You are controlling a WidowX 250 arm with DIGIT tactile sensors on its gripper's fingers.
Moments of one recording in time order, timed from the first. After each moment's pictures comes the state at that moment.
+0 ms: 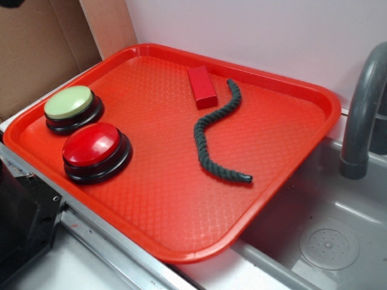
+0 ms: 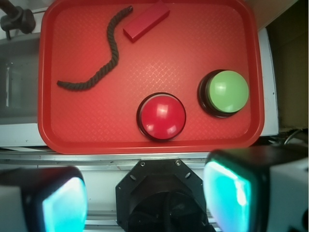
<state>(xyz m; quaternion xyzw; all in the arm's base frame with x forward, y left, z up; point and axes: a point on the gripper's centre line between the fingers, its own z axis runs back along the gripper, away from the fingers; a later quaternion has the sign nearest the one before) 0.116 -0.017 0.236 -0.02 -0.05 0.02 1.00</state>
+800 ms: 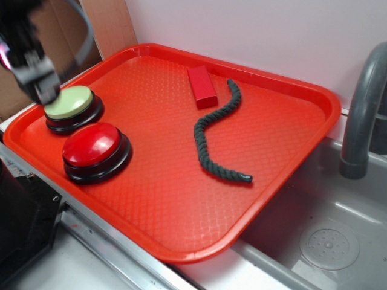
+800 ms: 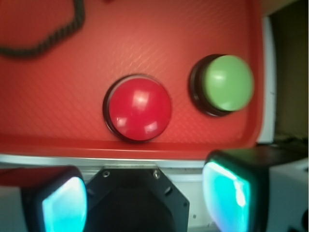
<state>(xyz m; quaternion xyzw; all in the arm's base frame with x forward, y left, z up) 0.118 -0.009 0.130 0.08 0.01 -0.06 0.99</state>
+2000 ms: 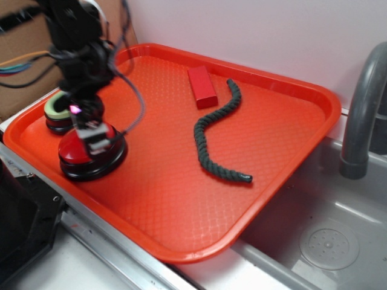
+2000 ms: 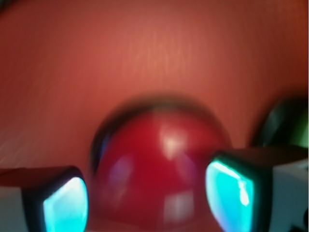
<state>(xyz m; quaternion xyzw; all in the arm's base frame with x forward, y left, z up) 0.154 0.003 0.077 0.04 0.00 -0.13 0.99</state>
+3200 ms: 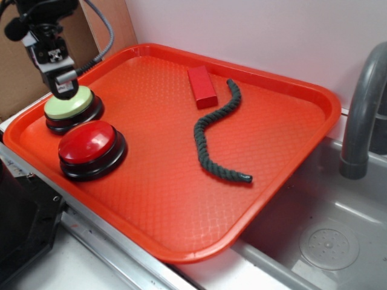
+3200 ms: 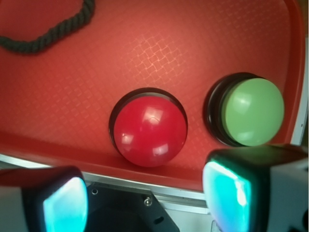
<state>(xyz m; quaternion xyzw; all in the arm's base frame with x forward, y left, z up) 0.147 0.015 0.138 0.02 0.03 -0.09 1.00</state>
